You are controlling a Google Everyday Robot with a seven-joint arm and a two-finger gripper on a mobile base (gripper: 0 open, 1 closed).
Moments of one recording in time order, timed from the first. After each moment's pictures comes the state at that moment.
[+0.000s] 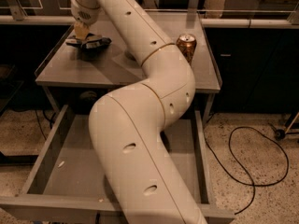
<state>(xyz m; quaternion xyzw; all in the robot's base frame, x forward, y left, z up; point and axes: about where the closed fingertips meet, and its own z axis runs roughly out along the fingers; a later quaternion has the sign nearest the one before) 0.791 0.217 0.905 -0.69 0.67 0.04 0.27</state>
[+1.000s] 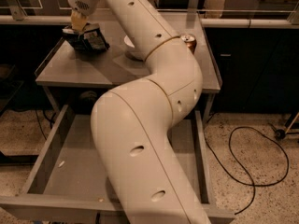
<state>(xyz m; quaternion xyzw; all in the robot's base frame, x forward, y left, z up) 0.784 0.216 0.943 -0.69 0.65 0.03 0.30</state>
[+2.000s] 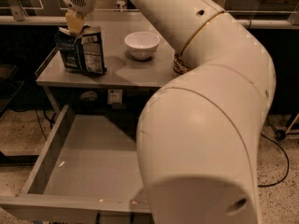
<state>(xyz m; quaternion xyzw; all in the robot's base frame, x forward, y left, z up) 0.693 0.195 0.976 -0.67 0.69 0.04 0.28</state>
